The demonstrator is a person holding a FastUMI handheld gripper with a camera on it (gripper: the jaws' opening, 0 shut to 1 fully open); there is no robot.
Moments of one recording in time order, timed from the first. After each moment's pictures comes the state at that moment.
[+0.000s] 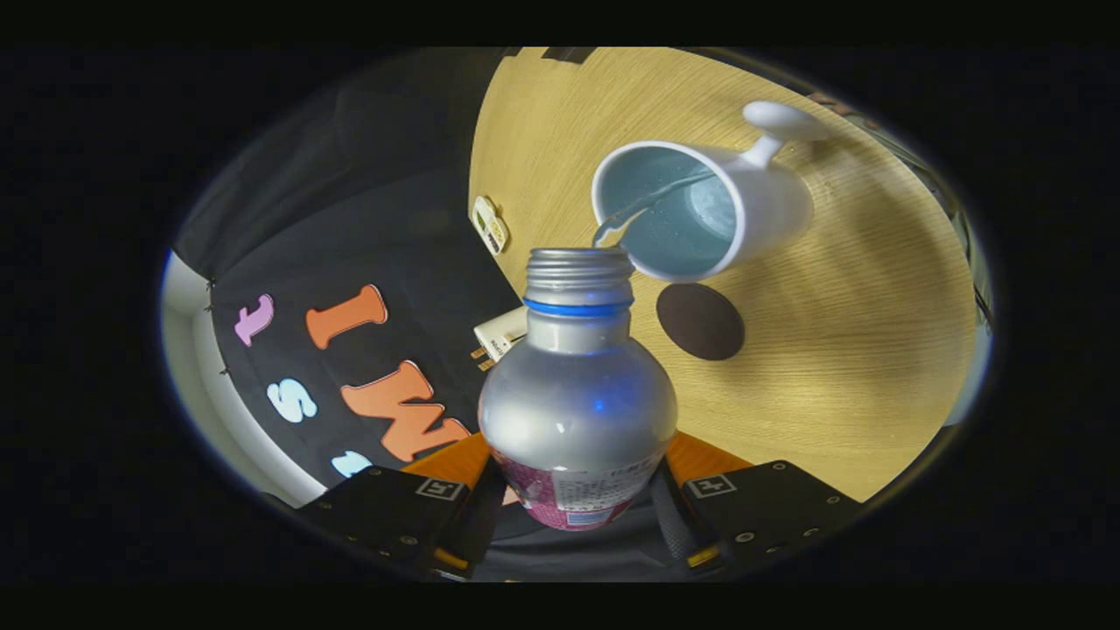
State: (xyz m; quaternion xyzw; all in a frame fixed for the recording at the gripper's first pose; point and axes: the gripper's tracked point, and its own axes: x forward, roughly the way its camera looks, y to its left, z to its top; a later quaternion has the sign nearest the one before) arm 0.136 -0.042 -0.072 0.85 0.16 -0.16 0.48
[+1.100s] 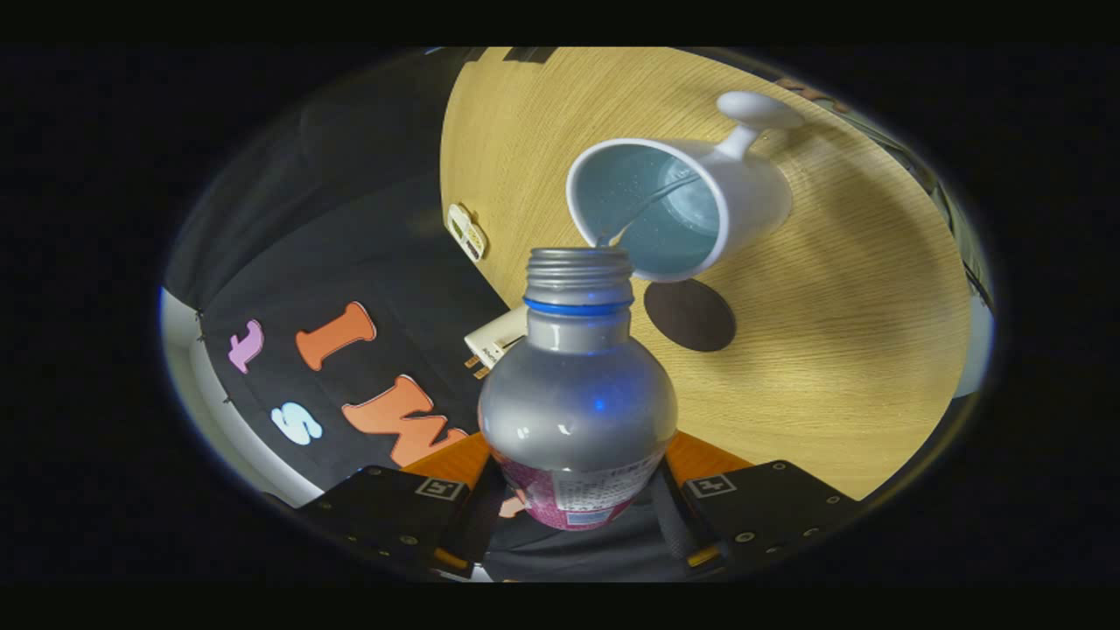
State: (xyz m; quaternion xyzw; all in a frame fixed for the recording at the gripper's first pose) arm 0.139 -0.041 -0.069 0.87 0.17 -0.18 0.44
